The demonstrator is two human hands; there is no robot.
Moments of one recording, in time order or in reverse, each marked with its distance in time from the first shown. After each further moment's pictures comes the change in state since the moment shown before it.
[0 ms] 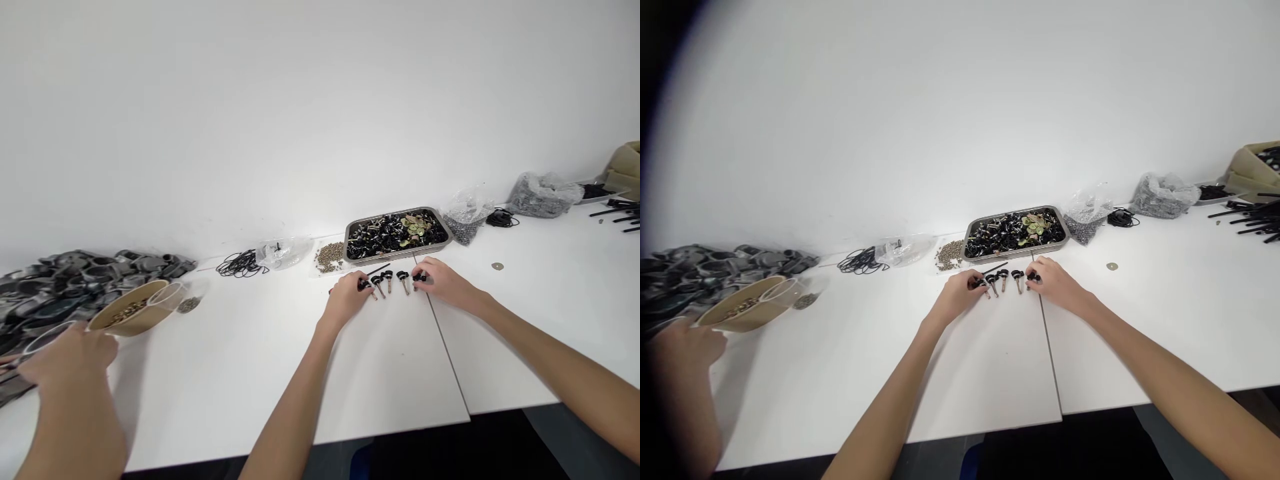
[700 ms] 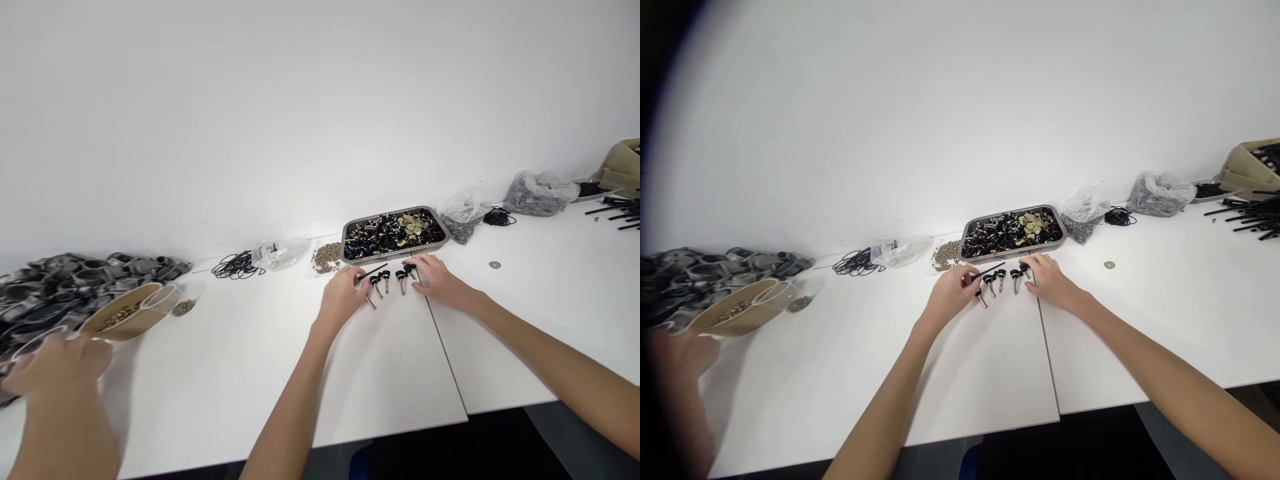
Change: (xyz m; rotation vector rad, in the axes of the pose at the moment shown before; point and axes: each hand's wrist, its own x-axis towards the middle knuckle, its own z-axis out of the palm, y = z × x) left_hand -0.005 0.005 -0.003 0.064 0.164 0.161; right_hand -0.001 0.002 0.008 -0.096 0.053 -0.097
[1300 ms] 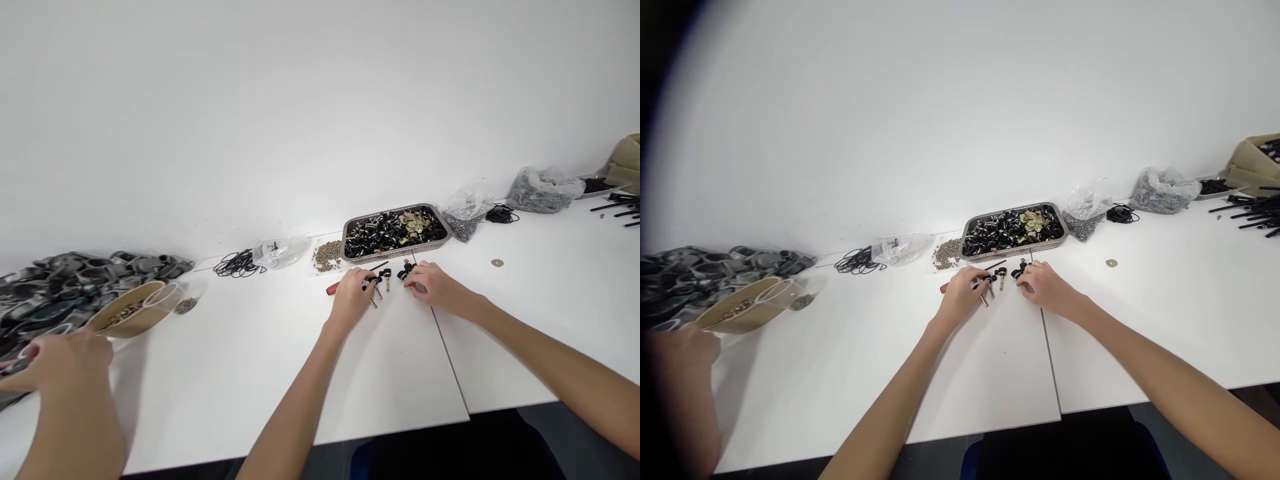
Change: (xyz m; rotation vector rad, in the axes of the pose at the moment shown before) left_hand 0.002 -0.005 0.026 -0.148 0.067 0.108; right_hand -0.002 -0.017 -0.001 -0.003 -0.063 -0.129
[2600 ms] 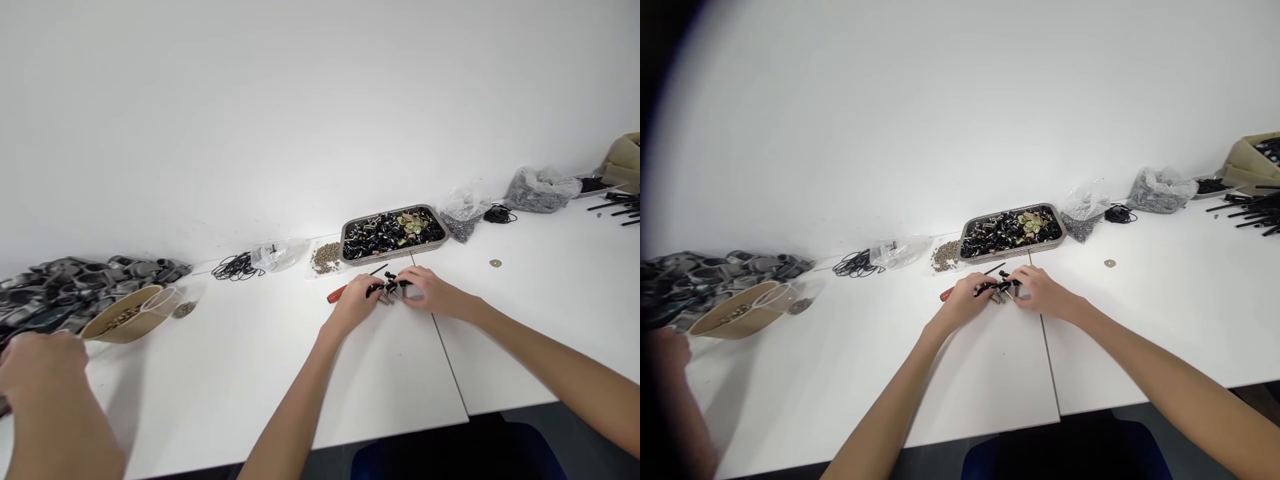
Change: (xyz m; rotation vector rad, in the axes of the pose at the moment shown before) left_hand -0.002 0.014 -0.008 -0.136 -0.204 0.028; right_hand -0.003 -0.003 0.004 0.177 -0.012 -0.014
